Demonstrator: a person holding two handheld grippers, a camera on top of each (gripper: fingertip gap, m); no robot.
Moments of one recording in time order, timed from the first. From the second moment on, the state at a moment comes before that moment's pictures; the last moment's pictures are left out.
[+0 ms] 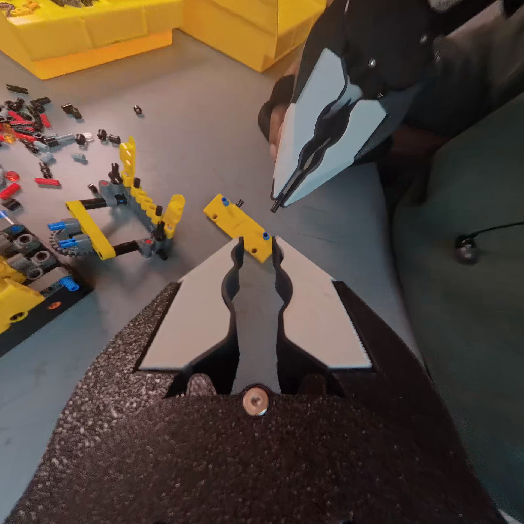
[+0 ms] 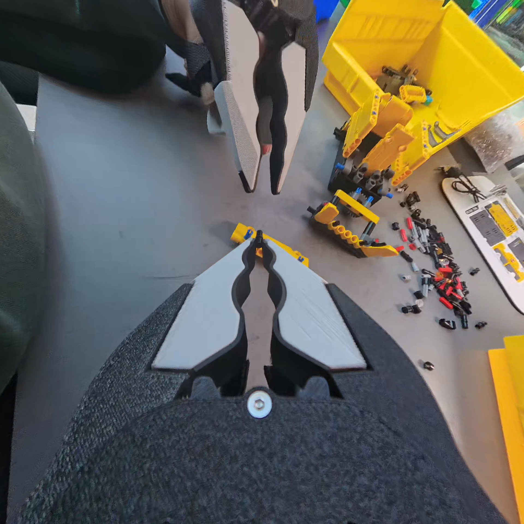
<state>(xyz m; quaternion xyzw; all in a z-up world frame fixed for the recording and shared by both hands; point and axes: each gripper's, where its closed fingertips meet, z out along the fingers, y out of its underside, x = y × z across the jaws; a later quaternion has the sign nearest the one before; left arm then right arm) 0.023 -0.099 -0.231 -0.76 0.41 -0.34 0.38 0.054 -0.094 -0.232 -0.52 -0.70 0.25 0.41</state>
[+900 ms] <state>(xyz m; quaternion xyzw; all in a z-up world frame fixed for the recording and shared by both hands) 0.042 -0.096 -0.272 -0.77 0.50 -0.15 0.37 0.054 -0.089 -0.256 -0.53 -0.73 0.16 0.40</state>
